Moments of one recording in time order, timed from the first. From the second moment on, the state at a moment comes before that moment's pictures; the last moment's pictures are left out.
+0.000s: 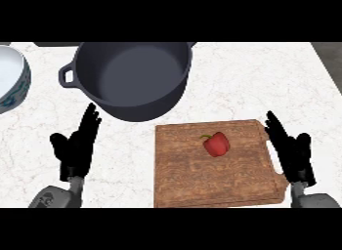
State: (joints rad) left arm -0.12 0.26 -0.30 -1.37 0.30 0.42 0.01; right arm -0.05 -0.24 0.12 -1.37 -0.09 -0.11 0.12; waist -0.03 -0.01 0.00
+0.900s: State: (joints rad) left arm -0.12 0.59 -0.22 -1.33 0.21 0.37 0.26; right arm -0.06 -0.14 0.43 -1.64 0.75 -0.68 -0.14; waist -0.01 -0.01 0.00
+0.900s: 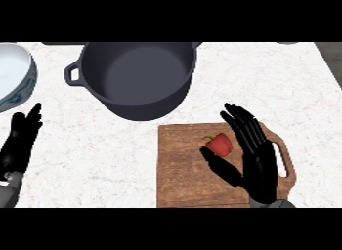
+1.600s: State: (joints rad) left arm -0.12 0.61 -0.20 -1.37 0.20 0.37 0.33; right arm 0.12 -0.08 0.60 -1.94 1.41 -0.08 0.48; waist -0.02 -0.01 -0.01
